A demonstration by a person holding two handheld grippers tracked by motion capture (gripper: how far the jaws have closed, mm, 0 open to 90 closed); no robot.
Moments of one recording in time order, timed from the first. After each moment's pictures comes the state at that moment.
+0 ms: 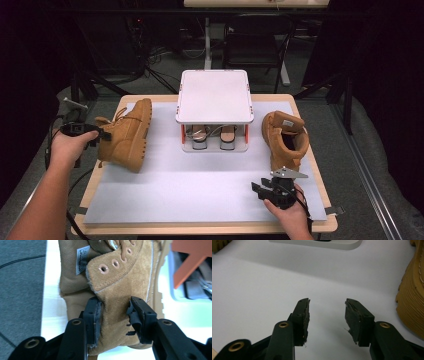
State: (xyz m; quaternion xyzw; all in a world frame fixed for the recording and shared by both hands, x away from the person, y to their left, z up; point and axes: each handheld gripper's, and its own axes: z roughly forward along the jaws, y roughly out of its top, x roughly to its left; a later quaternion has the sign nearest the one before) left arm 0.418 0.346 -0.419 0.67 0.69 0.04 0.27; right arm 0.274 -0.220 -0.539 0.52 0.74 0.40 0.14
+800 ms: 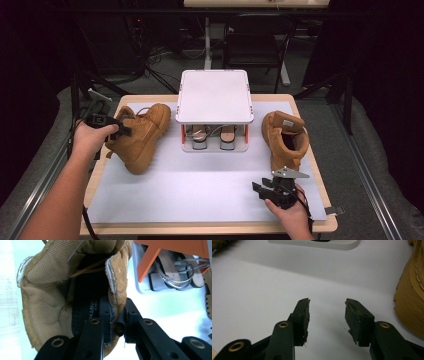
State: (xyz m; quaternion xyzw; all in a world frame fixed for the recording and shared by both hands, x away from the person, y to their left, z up) left arm 0.432 0.287 -0.404 0.70 0.66 -0.01 0.28; right arm 0.275 -0.223 -0.540 0.52 0.74 0.40 0.14
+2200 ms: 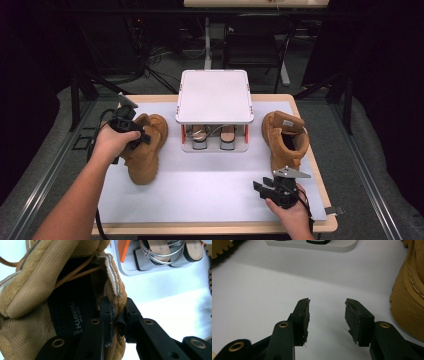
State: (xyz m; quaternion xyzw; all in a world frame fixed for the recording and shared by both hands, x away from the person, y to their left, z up) left arm 0.425 0.222 -0.408 0.75 0.63 -0.03 0.22; right arm 0.274 -0.225 -0.538 0.53 0.73 0.40 0.14
